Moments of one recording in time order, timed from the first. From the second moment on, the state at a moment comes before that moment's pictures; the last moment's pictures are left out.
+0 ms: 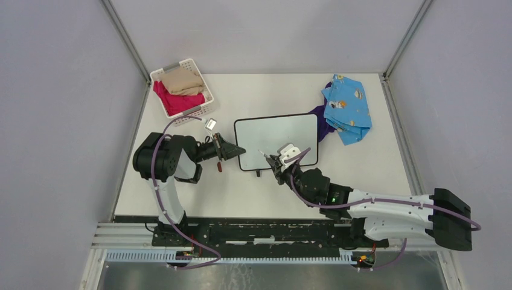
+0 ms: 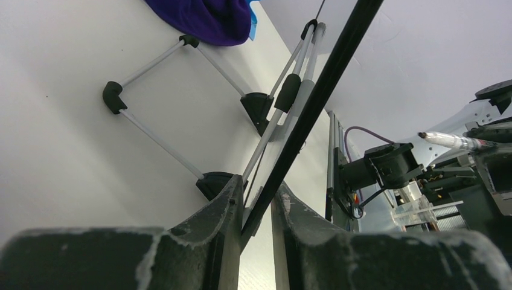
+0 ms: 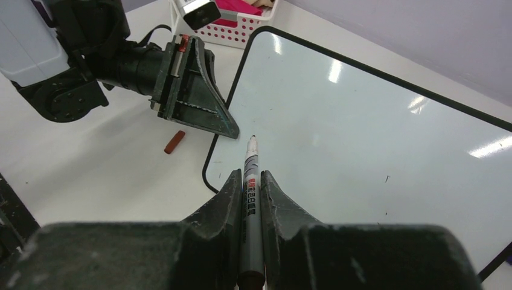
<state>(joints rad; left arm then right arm) -0.15 1.95 0.44 1.52 1.04 -0.88 1.24 1.05 0.54 0.46 0.55 -0.04</state>
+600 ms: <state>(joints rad) -0.16 1.95 0.44 1.53 1.04 -0.88 1.18 1.33 0.76 0.48 0.65 -0.08</state>
